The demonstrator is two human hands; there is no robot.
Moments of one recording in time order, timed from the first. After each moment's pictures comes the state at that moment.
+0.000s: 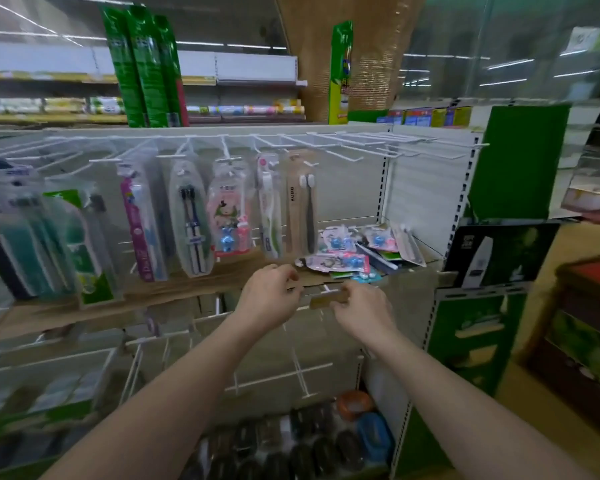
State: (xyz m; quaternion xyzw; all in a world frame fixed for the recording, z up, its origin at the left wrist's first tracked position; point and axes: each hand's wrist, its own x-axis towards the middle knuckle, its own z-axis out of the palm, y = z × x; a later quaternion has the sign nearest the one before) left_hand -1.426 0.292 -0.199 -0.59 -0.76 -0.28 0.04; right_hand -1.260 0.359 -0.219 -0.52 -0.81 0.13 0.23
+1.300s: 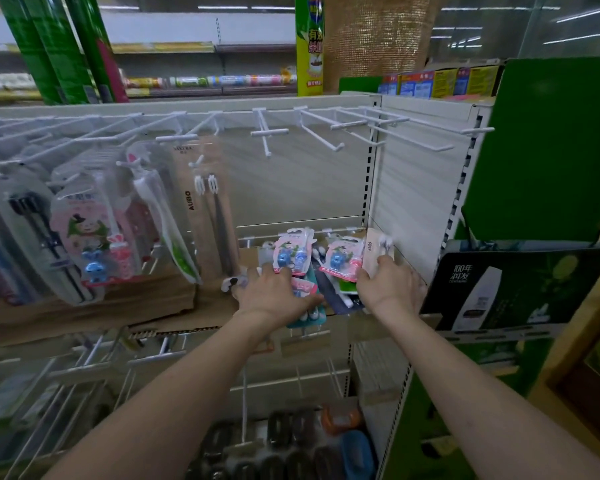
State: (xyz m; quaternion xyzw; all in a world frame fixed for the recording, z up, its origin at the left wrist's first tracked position) left_hand -1.351 0.513 -0.221 -0.46 -0.88 -0.06 -0.04; right_hand -1.193 0.611 -0.219 -0.62 -0.74 0.13 0.23
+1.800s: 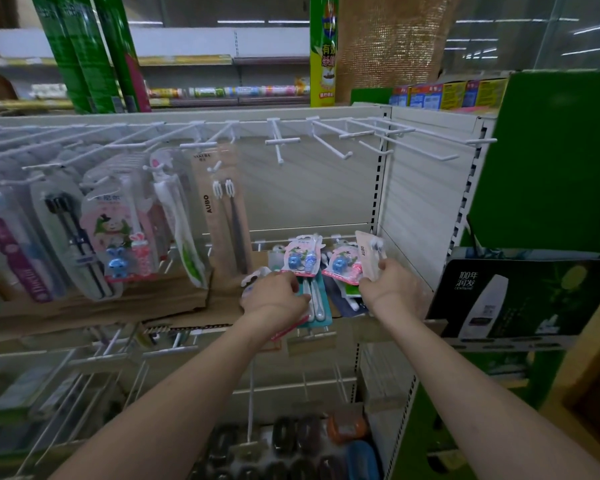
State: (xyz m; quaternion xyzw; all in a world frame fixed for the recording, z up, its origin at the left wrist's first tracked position) left_hand -1.351 0.500 -0.216 -0.42 -0.88 -0.19 -0.05; right_hand -1.194 0.599 -0.207 -0.60 -0.73 0.19 0.27
